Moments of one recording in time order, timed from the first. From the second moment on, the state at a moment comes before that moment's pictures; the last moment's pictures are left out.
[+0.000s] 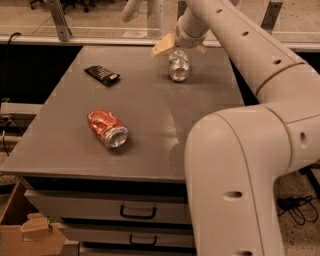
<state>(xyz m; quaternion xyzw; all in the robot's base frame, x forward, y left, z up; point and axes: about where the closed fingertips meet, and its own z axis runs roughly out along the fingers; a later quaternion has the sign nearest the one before) 0.842 -0.083 0.880 -0.14 0.94 0.07 0.31</state>
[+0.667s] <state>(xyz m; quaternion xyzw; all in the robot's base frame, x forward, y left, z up) 0.841 -0.073 0.859 -0.13 0.96 0.02 0.25</state>
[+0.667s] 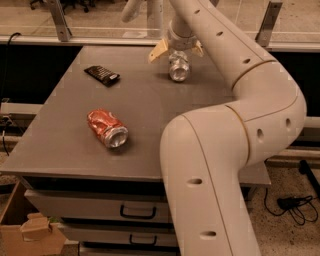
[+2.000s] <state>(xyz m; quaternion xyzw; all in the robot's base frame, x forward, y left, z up) 0.843 -0.067 0.874 -0.16 0.96 -0.01 0.24</state>
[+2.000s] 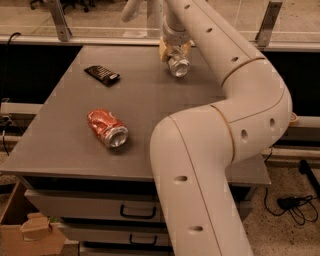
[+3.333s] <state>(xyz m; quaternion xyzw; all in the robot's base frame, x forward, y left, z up) 0.772 -0.078 0.995 -0.33 0.79 0.19 0.49</state>
